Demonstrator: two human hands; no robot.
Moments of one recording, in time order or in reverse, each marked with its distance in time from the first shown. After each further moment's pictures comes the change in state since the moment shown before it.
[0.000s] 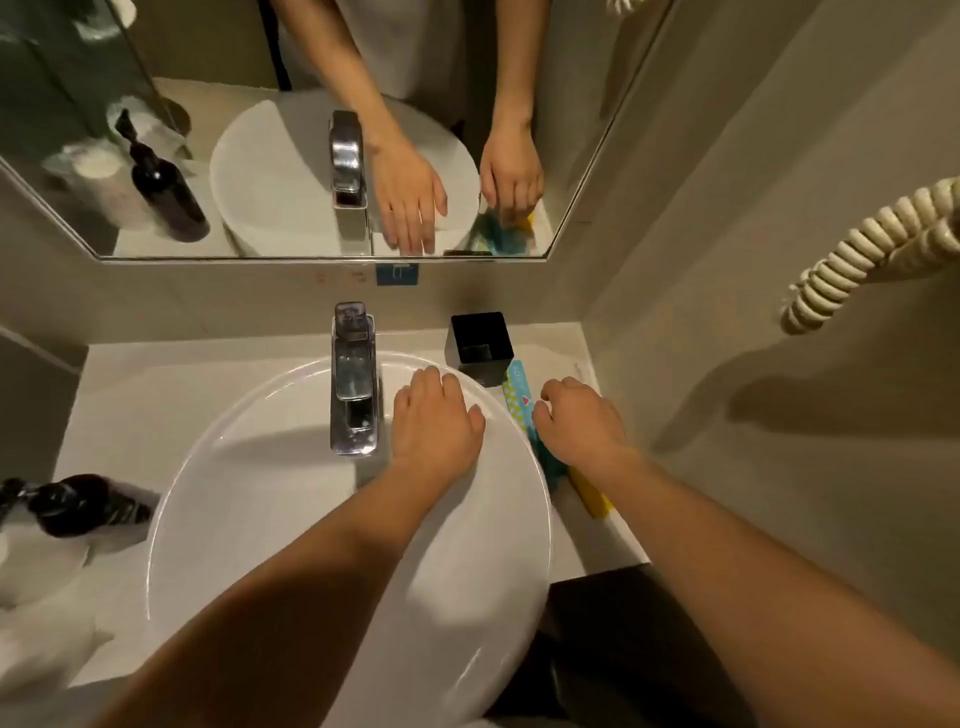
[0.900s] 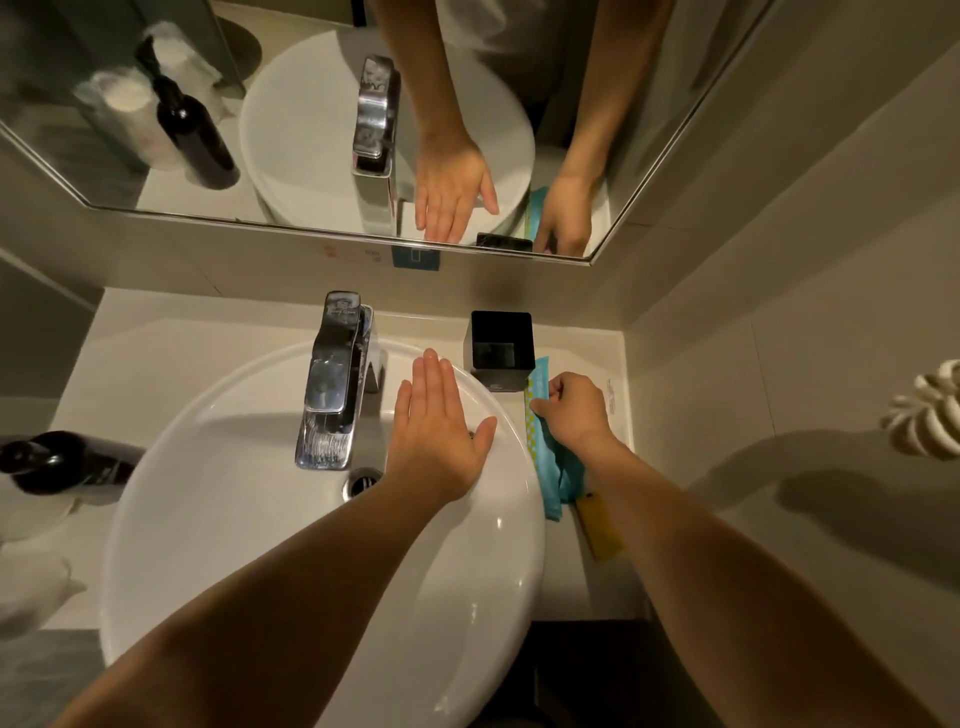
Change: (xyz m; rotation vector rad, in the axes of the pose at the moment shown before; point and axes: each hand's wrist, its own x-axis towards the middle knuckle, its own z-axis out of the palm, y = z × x) left_hand 0.009 -0.006 0.055 0.004 0.017 -0.110; right_hand 0.097 0.019 0.056 0.542 -0.157 0.200
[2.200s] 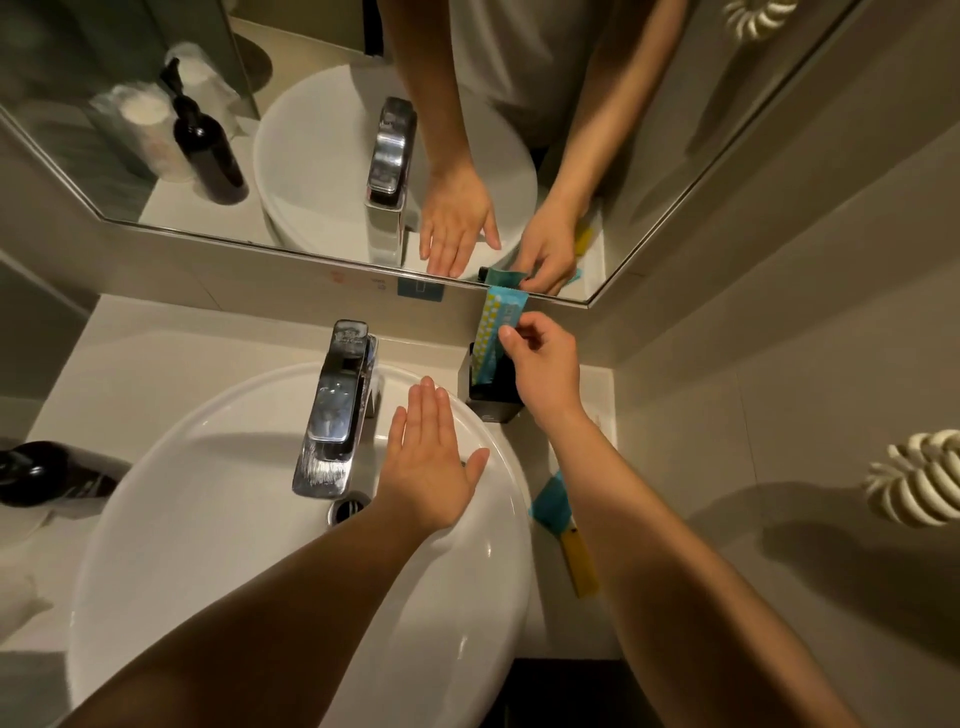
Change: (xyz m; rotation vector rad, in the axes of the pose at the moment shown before) left_hand 0.005 0.005 -0.015 0.011 -0.165 -0.045; right_hand 0.002 -0.104 -0.023 0.550 0.116 -0.346
